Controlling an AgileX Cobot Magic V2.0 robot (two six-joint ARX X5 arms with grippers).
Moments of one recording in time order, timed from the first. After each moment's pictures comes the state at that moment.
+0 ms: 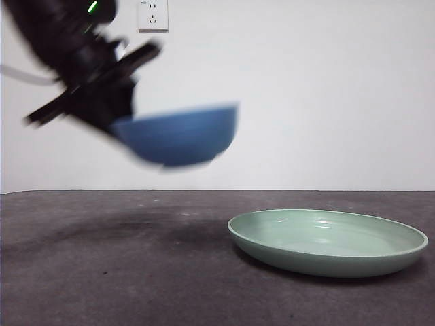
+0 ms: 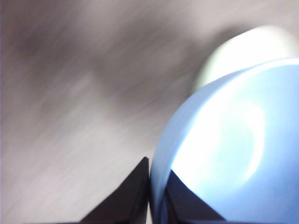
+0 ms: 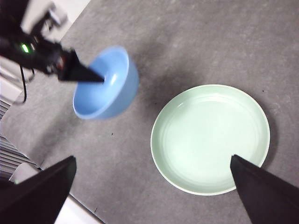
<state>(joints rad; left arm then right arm) -0.45 1.58 1.29 -0.74 0.34 -0.33 0.07 0.71 0.98 -0.95 -0.65 0.10</state>
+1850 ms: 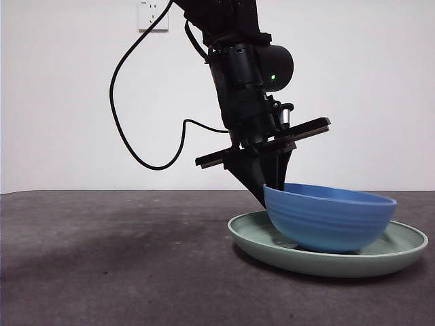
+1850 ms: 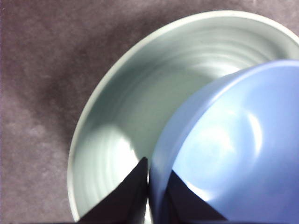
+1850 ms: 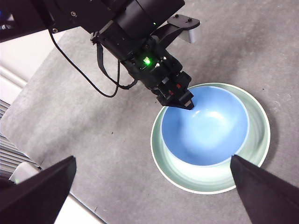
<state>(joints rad) -0.76 2.32 2.09 -1.08 0.21 -0.24 0.07 0.71 0.98 -0.95 -0.65 0.10</state>
